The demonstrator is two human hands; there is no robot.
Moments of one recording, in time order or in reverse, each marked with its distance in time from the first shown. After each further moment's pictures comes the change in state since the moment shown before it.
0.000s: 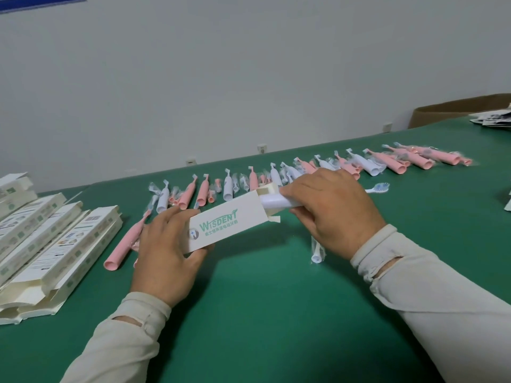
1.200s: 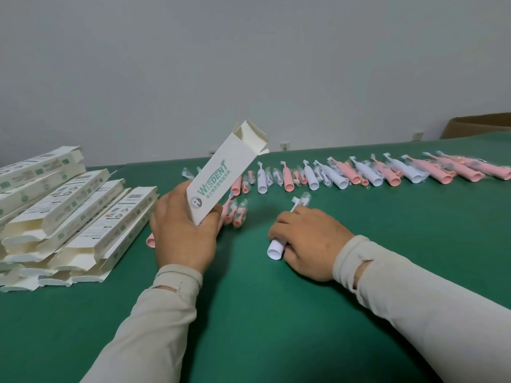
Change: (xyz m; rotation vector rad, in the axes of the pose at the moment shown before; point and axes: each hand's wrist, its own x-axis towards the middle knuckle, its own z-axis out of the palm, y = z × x) left_hand 0.007 -0.016 -0.013 -0.214 0.371 -0.267; right_hand 0.024 -0.066 0.067 0.058 -0.517 -0.145
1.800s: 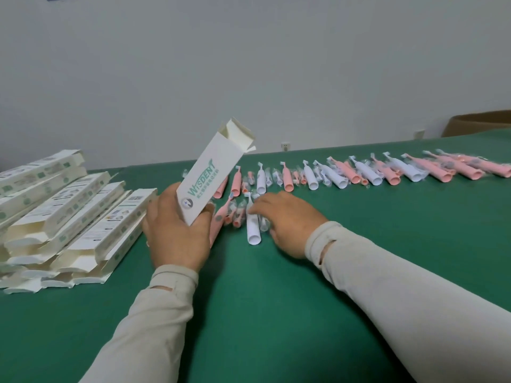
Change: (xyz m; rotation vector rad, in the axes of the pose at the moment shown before) left_hand 0.003 -0.003 -0.001 -0.010 0.057 -0.068; right_hand 0.038 -0.001 -0.001 0.211 0.110 0.062
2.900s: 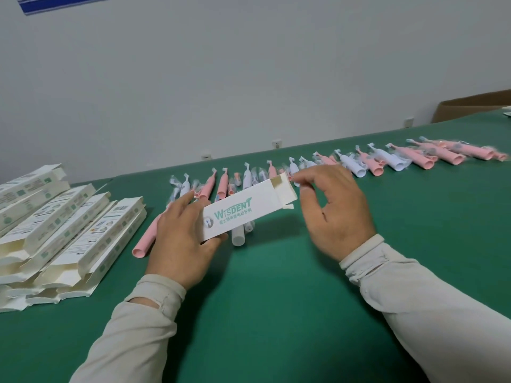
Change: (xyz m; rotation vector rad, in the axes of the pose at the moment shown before) left_hand -0.009 0.014 -0.004 0.273 -0.465 0.281; right_hand -0.067 0.020 -0.028 0.323 0.875 0.130
